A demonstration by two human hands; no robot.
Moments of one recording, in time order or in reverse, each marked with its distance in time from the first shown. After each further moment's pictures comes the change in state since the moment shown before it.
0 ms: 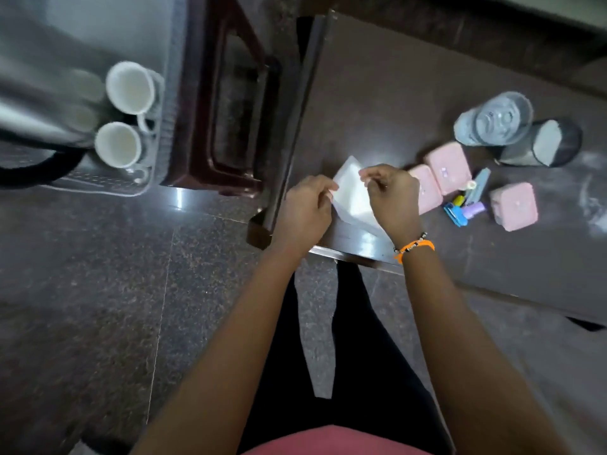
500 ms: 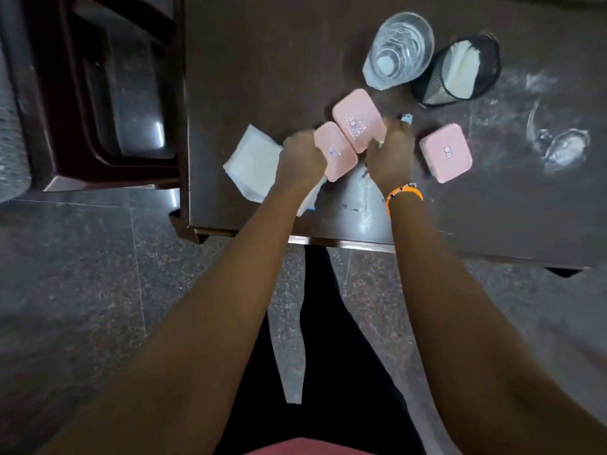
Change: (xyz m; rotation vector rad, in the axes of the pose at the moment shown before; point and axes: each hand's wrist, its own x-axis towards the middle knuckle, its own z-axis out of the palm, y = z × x) left_hand 0.064 0.073 0.166 0.374 -0.123 -0.133; right_hand 0.052 0.151 -0.086 -0.229 0.014 0.247
